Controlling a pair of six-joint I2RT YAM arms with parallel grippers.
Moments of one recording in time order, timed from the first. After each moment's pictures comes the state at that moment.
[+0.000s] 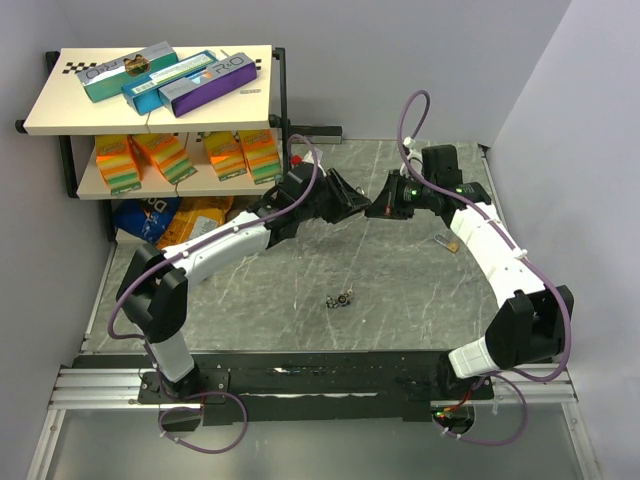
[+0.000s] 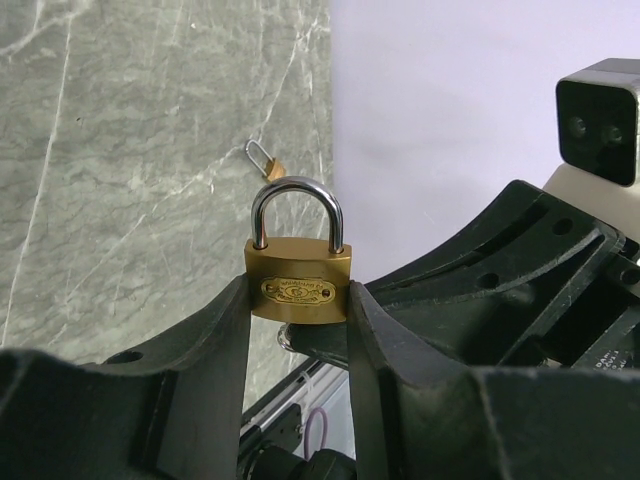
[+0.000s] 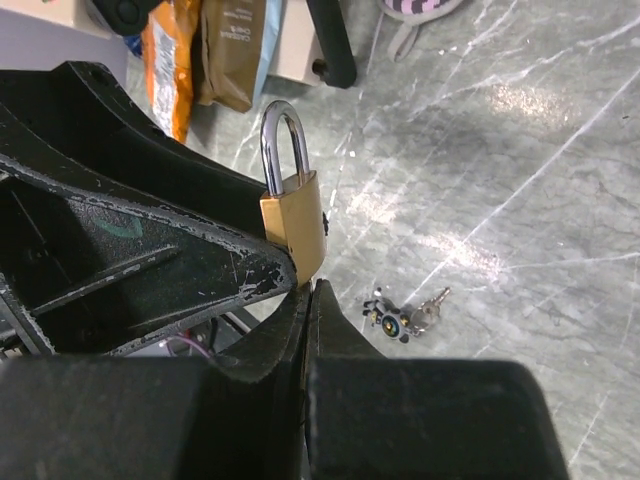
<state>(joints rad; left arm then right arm) -0.76 1.72 1.39 -0.03 0.12 -1.17 0.21 1.44 1.31 -0.62 -0.57 0.42</state>
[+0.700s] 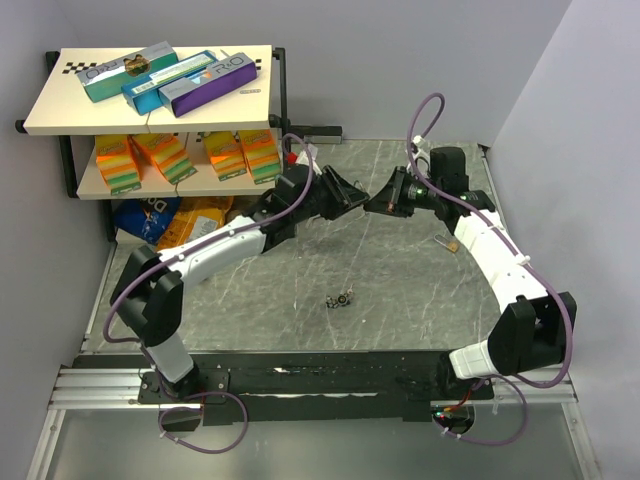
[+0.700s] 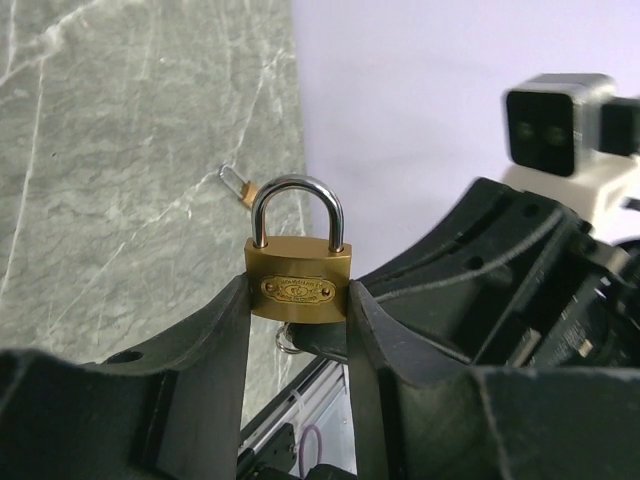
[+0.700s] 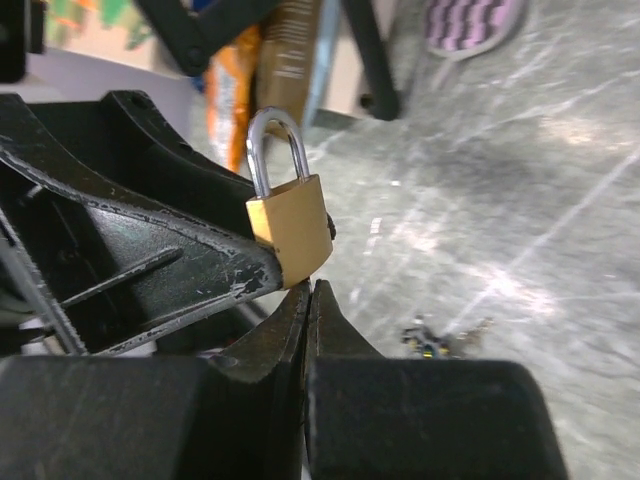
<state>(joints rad) -0.76 1.70 1.34 0.09 0.11 -1.16 0.19 1.40 1.24 -0.46 -0.63 0.54</state>
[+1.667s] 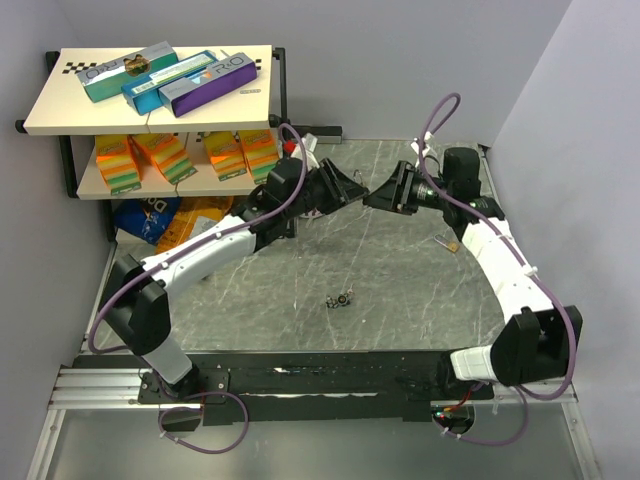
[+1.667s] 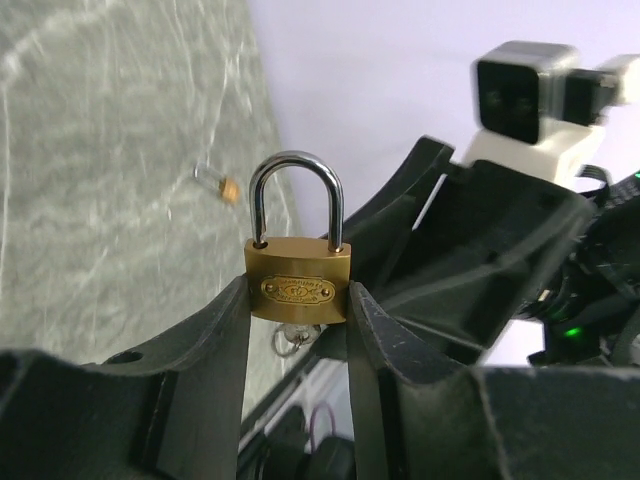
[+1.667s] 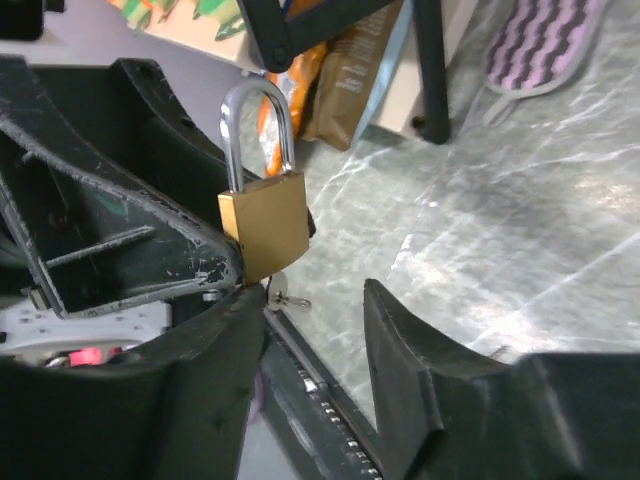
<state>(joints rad) -0.74 1.62 1.35 0.09 0.14 -1.06 0.13 1.34 1.18 -0.32 -0.81 0.55</state>
